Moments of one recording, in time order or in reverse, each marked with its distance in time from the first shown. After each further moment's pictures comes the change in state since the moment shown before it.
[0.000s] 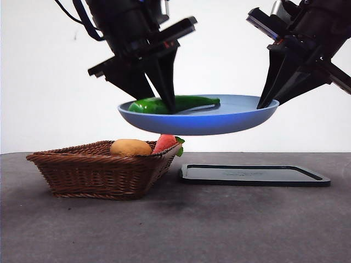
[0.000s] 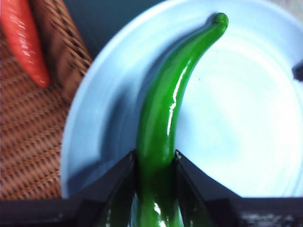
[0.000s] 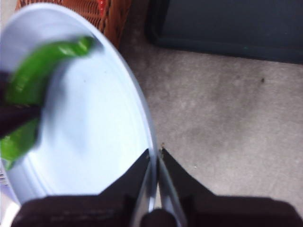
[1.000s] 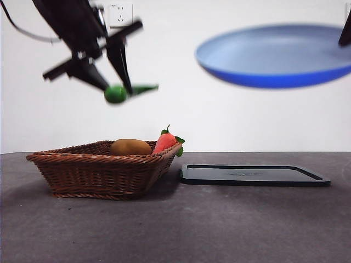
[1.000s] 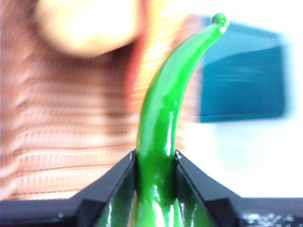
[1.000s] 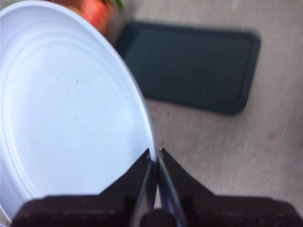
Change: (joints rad) left arm 0.284 -0.052 -0.007 0.078 0.162 -0.284; right arm -0.212 -0.364 0.000 -0.186 0.123 -0.291
